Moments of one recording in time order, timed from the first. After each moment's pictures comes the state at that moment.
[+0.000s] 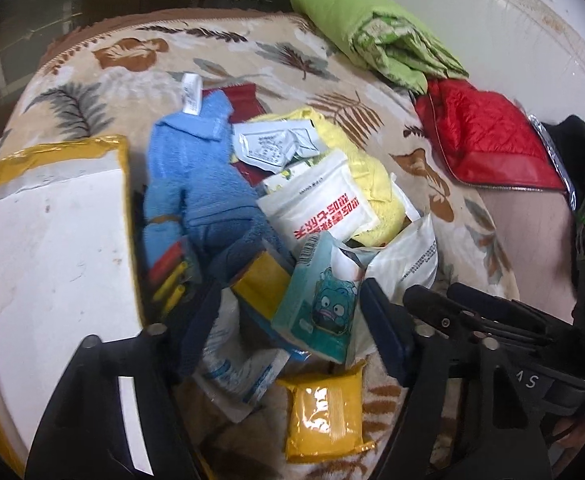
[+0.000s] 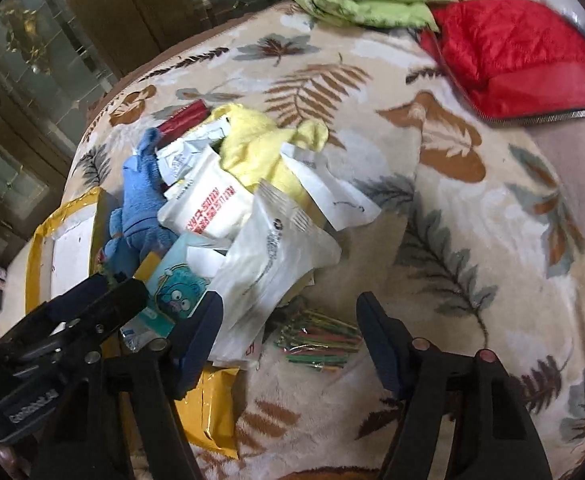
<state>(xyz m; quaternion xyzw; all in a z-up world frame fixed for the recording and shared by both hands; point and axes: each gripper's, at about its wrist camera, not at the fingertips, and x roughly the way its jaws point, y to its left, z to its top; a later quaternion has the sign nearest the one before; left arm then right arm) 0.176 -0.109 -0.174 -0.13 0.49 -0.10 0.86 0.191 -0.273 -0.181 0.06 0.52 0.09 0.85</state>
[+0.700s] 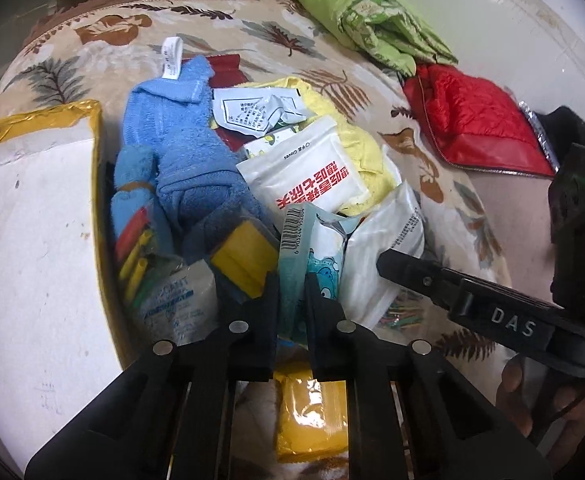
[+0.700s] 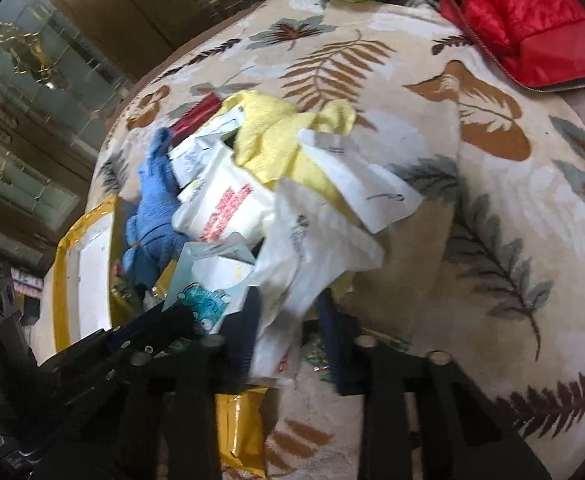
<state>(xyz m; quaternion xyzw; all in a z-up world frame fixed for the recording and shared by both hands) 0.167 -0.110 -0.191 -0.15 0.50 -0.13 0.84 0.201 -0.272 -0.194 0.11 0.53 0.15 0.83</state>
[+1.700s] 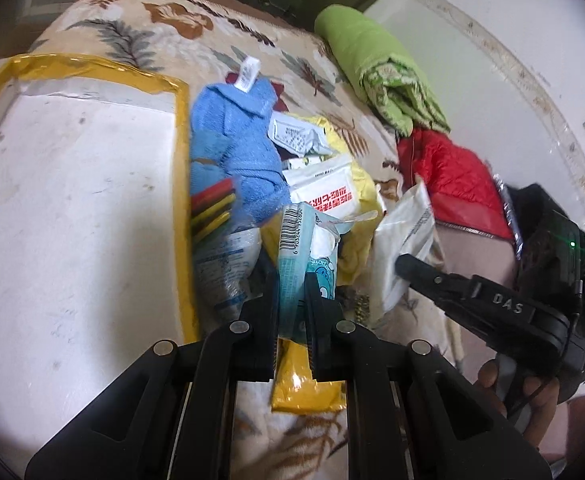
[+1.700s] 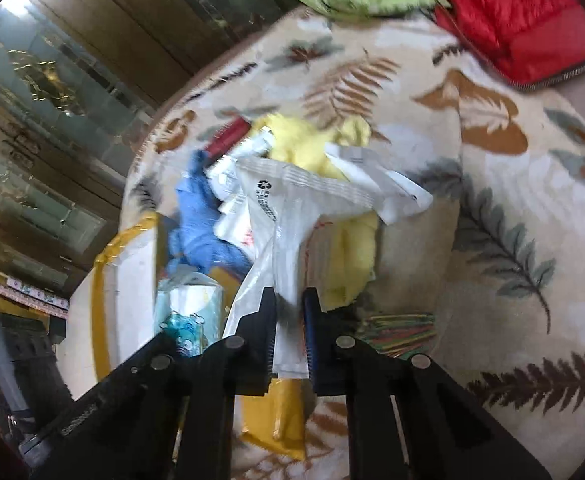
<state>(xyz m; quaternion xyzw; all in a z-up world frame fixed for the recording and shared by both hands) 0.113 -0.050 -0.171 -0.29 0.45 -0.12 0.84 0.176 -0.270 -0.161 0.17 0.49 0.18 0.84</state>
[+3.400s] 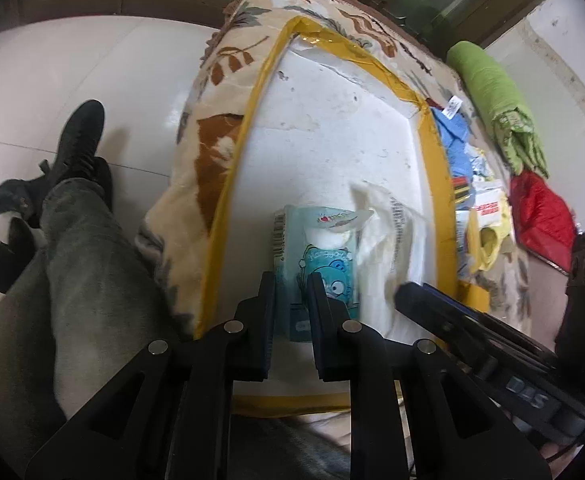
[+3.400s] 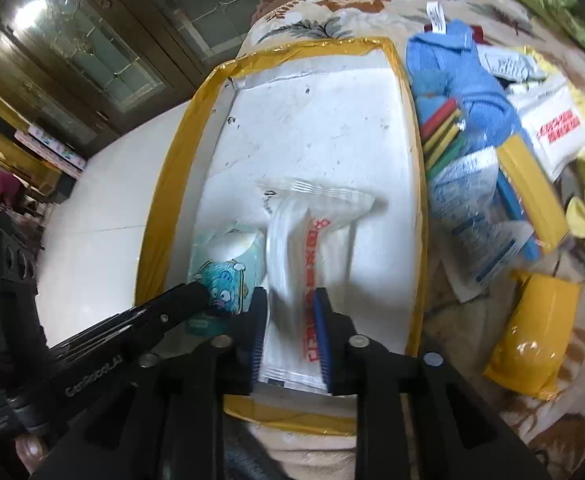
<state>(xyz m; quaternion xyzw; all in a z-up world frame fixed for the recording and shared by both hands) 0.007 0.079 -0.205 -0.29 0.50 0.08 0.81 0.096 -0.078 -0.206 0.01 0.55 0.32 0.77</state>
